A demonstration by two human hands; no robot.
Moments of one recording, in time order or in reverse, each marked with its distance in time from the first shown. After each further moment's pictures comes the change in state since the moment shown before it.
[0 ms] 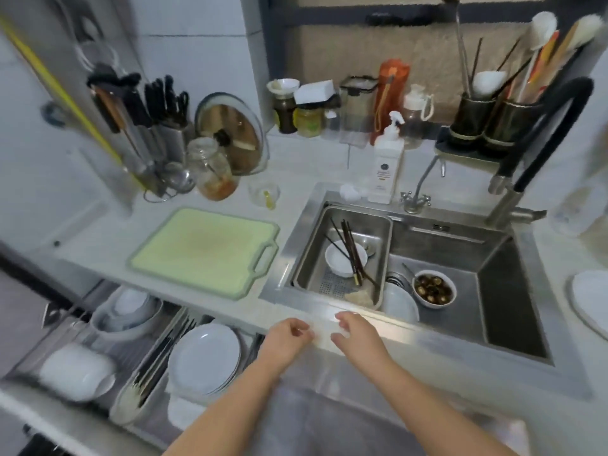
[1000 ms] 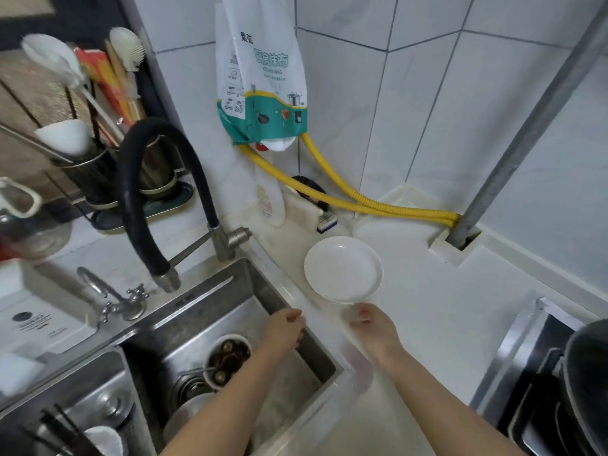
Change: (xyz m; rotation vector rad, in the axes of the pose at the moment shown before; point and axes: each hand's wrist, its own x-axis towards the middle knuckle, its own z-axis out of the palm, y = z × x) left_hand 0.113 0.317 0.357 0.193 -0.741 0.251; right_hand -0.035 0.277 -0.277 0.499 0.846 0.843
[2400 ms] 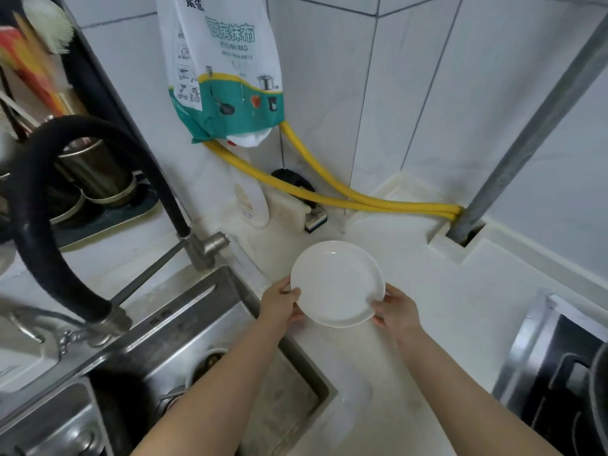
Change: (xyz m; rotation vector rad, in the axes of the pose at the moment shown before) left_hand 0.064 0.063 0.025 -0.405 -0.005 -0.093; right_hand 0.069 0.008 -0.038 0.738 0.110 0.229
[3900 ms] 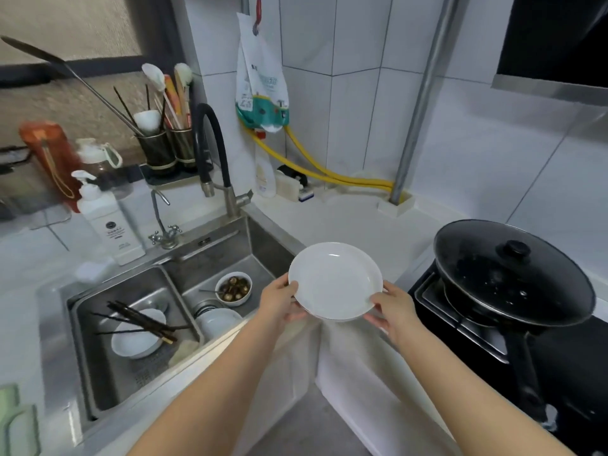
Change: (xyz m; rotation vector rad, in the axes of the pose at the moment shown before) left_hand -0.332 -0.156 -0.060 -0.097 -0.110 0.191; right_hand -0.312 0.104 -0.142 0.133 -0.103 -0.110
